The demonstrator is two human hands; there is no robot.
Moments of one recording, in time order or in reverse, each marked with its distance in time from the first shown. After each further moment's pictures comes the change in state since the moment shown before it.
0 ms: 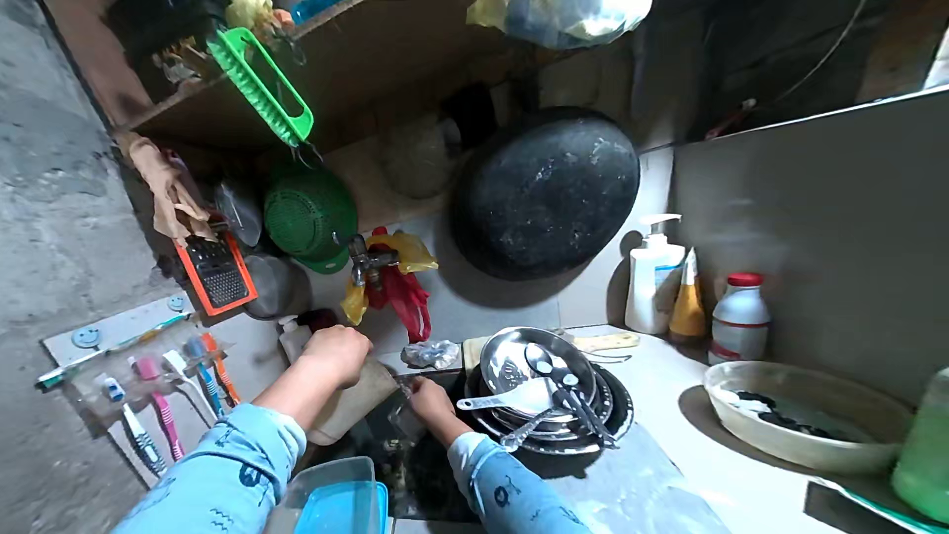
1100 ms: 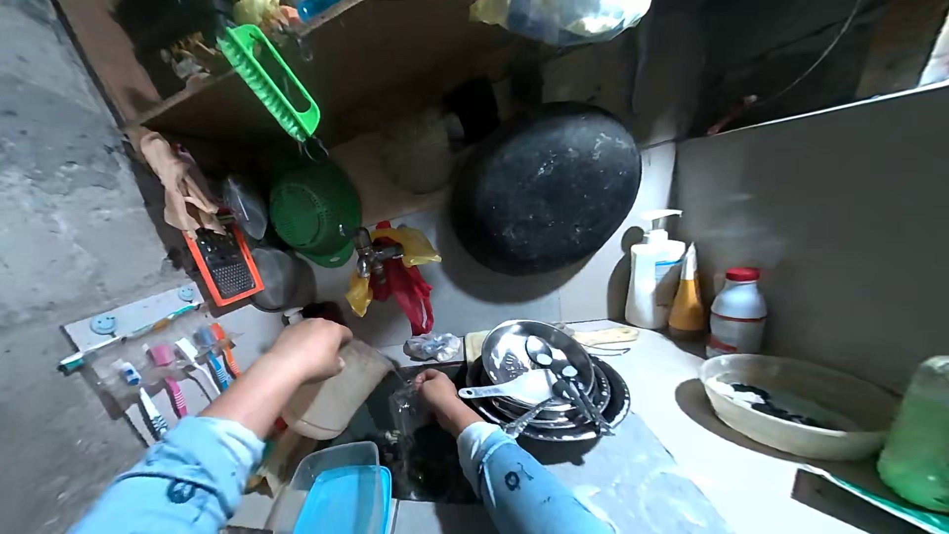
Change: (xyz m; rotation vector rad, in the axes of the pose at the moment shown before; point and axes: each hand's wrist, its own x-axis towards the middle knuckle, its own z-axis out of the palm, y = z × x) left_hand -0.037 -0.031 0.002 -0.173 0.065 -0.052; right_hand 0.002 0.013 0.003 0.379 0.035 0.041
